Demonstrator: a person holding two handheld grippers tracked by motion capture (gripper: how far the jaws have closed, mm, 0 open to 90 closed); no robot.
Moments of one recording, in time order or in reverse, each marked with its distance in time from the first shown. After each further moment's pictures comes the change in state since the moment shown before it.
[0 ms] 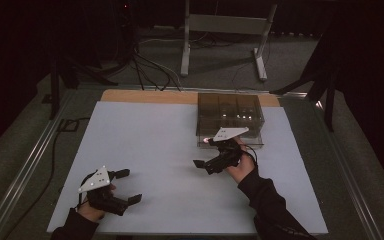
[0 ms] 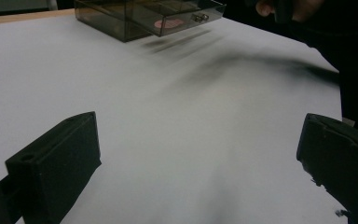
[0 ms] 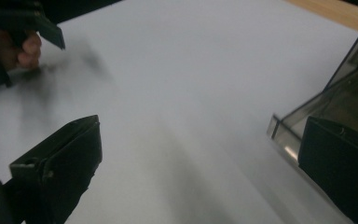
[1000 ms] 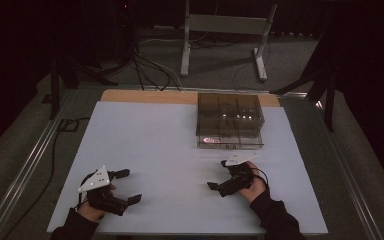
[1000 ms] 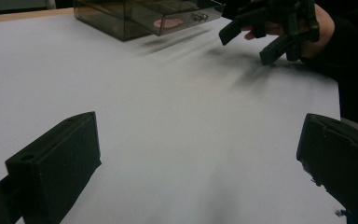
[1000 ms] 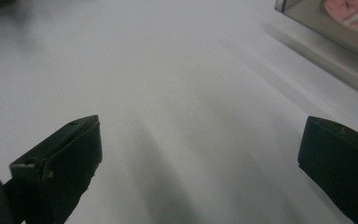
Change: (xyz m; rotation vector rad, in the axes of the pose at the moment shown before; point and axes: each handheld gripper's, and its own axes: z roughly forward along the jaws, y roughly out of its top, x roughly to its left) left arm 0.001 -0.001 -0.001 0.000 -0.005 -0.003; right arm 0.002 -0.080 -0.009 0.064 -0.028 0.023
